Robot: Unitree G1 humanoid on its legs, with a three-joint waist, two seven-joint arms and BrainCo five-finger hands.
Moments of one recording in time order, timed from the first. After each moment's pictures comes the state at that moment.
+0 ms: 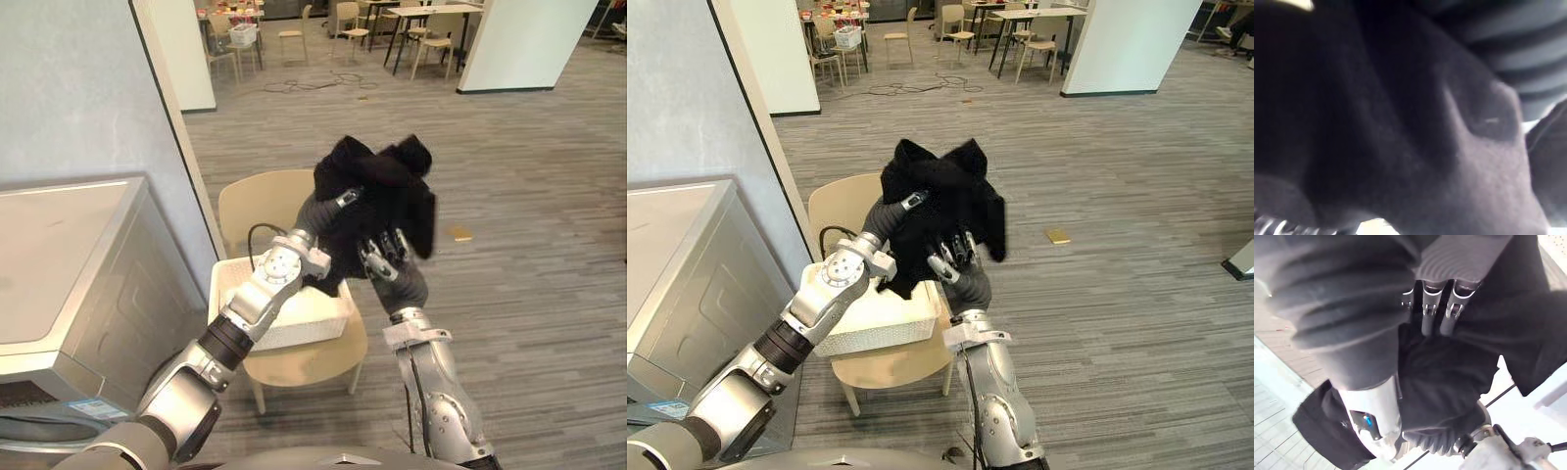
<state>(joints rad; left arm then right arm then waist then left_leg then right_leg) -0.56 0.07 -0.45 0.22 -0.44 0.03 0.17 0.20 -0.14 0.19 -0.36 0.84 -0.04 -0.02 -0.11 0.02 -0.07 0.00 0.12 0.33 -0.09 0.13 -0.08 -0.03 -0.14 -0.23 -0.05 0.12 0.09</state>
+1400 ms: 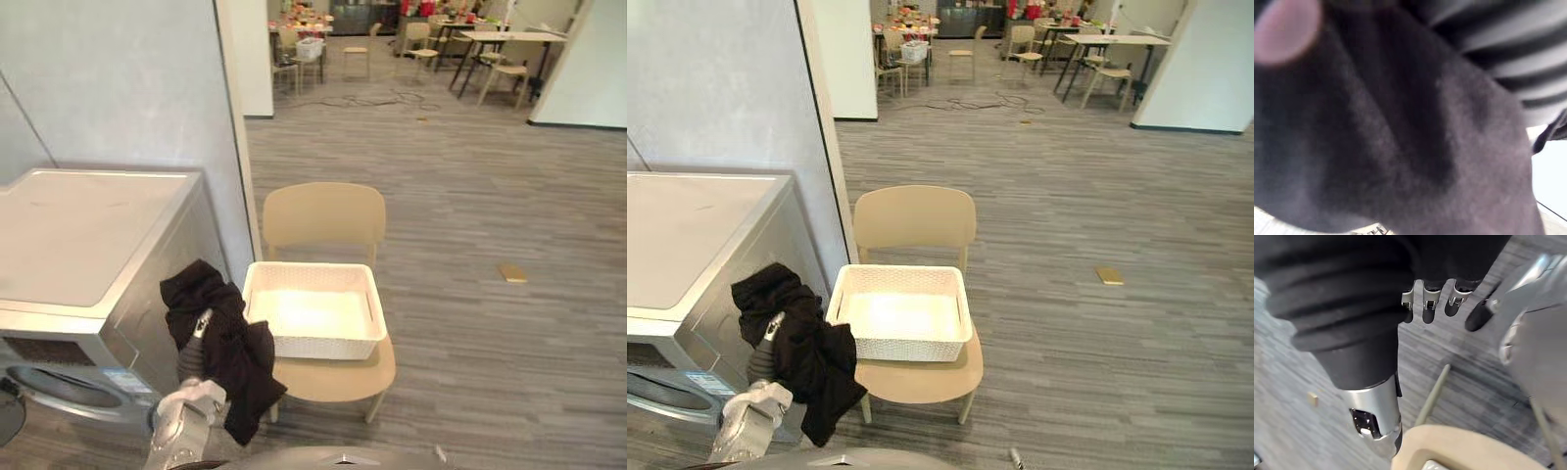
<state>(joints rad) 0.45 0.02 -0.04 -0.08 -0.67 0.04 0.01 0.38 0.05 -0.51 0.74 0.68 0.07 -0.03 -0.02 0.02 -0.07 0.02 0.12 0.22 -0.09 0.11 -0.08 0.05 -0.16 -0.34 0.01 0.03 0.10</state>
